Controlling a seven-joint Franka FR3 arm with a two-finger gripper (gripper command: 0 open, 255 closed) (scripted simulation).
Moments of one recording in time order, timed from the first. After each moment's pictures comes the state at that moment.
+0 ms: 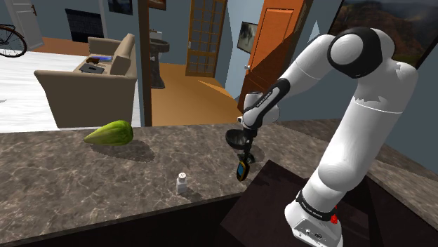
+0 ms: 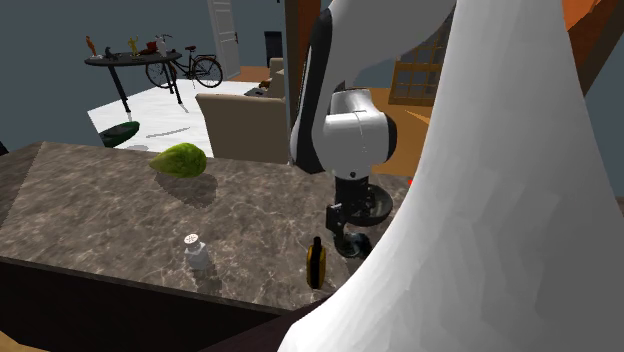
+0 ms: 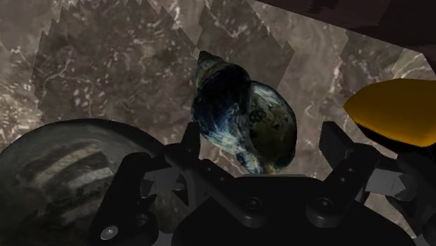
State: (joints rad) arm -0.17 0.11 -0.20 -2.62 -0.08 2.55 -0.60
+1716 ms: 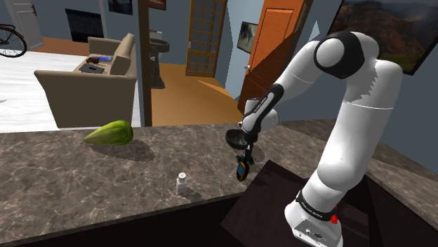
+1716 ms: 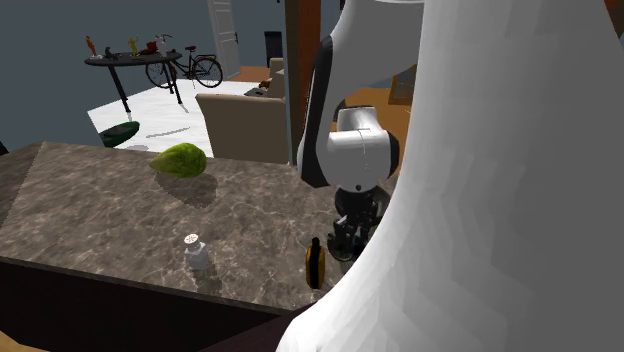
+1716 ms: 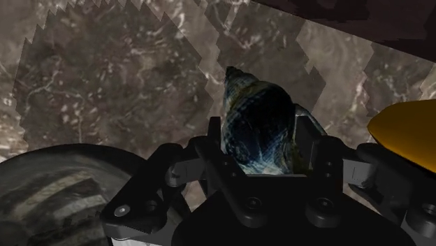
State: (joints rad) arm -0.20 0.21 -0.20 -2.62 -0.06 2.63 -0.67
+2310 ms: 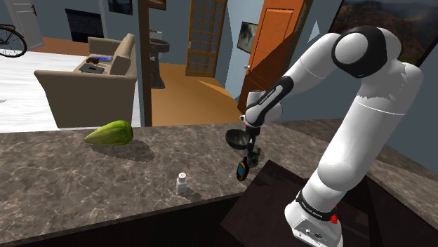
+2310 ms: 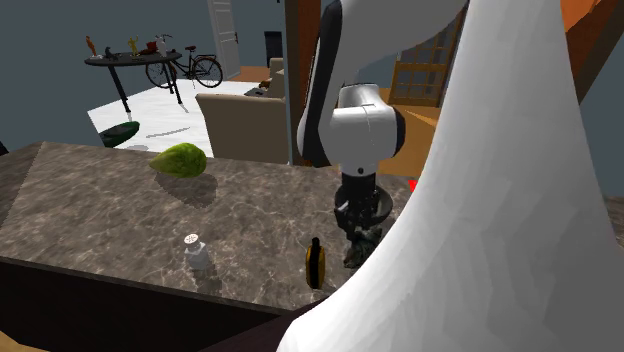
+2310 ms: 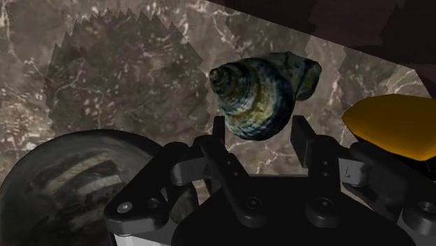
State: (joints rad) arm -0.19 0.08 -0.22 -2.62 -0.09 2.50 -0.65
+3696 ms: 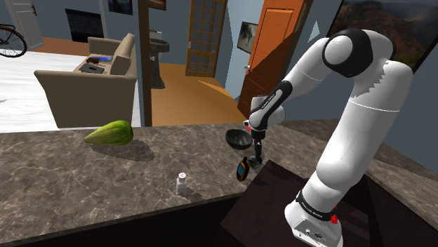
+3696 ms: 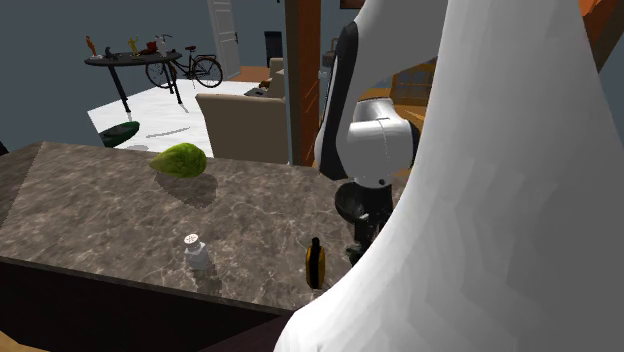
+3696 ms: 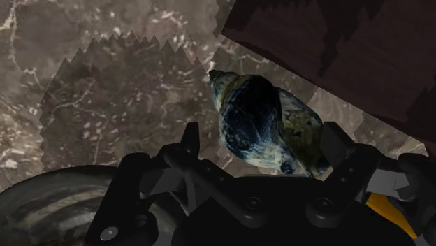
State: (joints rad) arm -0.24 0.14 -0.26 -2.63 -0.15 2.53 -0.86
